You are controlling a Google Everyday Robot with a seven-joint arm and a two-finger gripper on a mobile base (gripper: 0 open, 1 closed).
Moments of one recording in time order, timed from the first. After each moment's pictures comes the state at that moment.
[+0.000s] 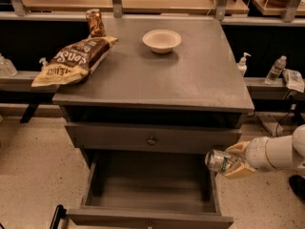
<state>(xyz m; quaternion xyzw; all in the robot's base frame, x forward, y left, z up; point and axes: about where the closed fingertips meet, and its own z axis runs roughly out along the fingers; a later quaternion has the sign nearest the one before) 0.497 -0.271 0.626 -0.57 0.75 0.08 0.32</state>
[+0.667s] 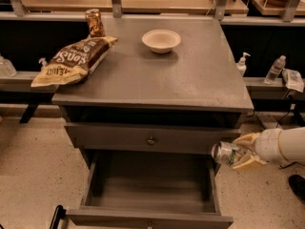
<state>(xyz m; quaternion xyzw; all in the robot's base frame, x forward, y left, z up) 0.500 -0.283 0.665 -0.58 0.74 0.07 0.34</state>
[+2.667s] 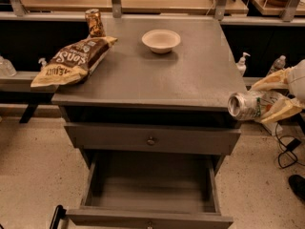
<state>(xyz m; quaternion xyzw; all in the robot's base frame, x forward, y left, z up) 0.508 -0.280 0.886 -0.69 0.62 0.01 0.37</state>
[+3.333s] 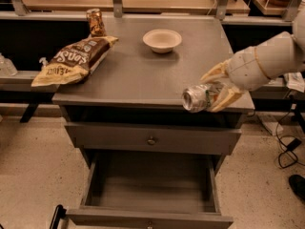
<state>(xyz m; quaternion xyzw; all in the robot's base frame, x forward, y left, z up) 0.566 -0.169 0.864 -0.76 0.53 0.06 0.37</state>
